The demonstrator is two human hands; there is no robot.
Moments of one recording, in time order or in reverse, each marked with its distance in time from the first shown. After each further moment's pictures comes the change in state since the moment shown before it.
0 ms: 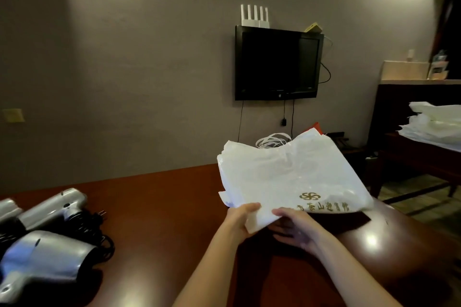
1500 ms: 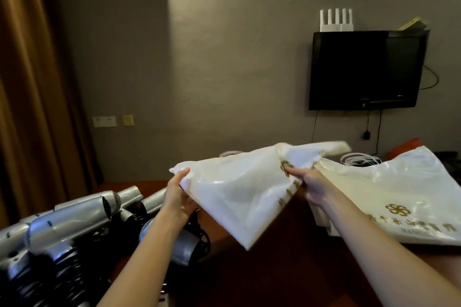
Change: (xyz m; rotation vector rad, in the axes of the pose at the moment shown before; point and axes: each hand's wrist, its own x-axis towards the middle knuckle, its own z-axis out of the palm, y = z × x) left_hand -0.103 0.138 -0.249 -0.285 0.344 0.486; right_hand 0.016 -0.075 0.185 0.146 -0.494 -0.206
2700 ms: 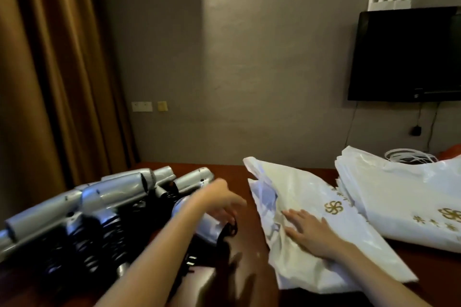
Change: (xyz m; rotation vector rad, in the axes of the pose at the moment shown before) left_hand -0.041 0.001 0.013 1.341 -0.170 -0.148; right_hand 0.000 0.121 -0.021 -1.753 -0.206 -0.099
